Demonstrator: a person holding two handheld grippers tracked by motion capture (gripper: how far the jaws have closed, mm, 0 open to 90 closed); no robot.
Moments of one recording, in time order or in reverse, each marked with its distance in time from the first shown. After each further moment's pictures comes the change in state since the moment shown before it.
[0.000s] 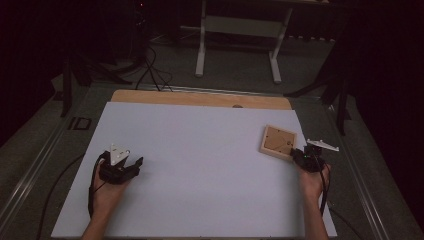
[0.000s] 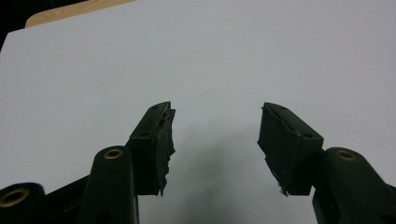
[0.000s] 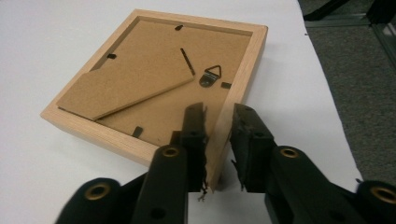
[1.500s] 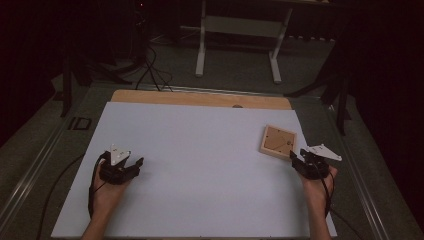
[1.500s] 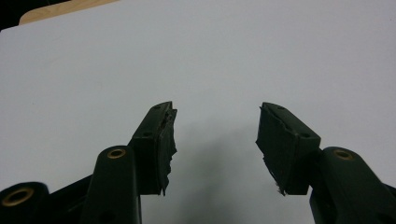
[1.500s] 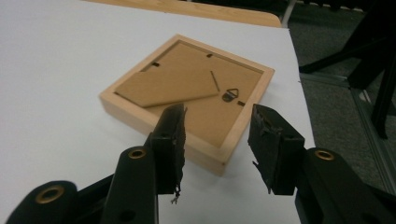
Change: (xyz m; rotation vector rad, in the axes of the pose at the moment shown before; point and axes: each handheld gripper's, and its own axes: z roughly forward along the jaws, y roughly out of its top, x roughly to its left) left arm 0.000 0.000 0.000 0.006 -0.012 0.001; right arm 0.019 -0.007 -0.043 -0.120 -0.004 -0.225
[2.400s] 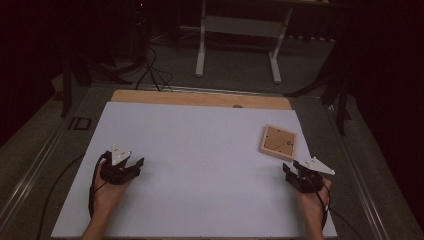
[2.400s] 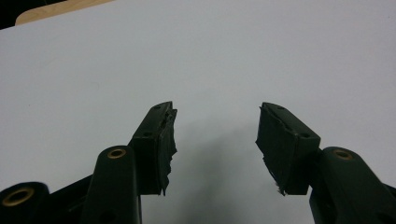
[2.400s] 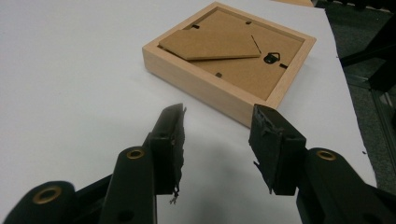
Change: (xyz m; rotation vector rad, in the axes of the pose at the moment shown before) left arm -0.001 0.000 0.001 0.006 -0.006 0.009; right arm 0.021 -0.032 -0.011 0.015 0.061 -0.055
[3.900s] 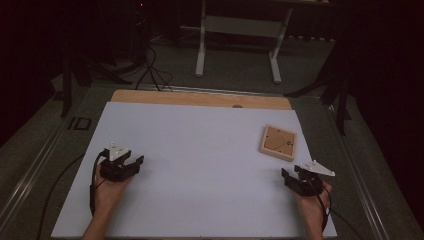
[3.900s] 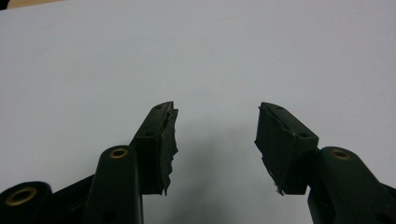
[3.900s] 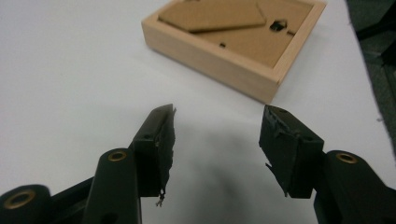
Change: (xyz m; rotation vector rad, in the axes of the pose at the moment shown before) left arm 0.007 0.003 0.003 0.007 -0.017 -0.086; right arm 0.000 -0.009 -0.002 0.062 0.016 0.053
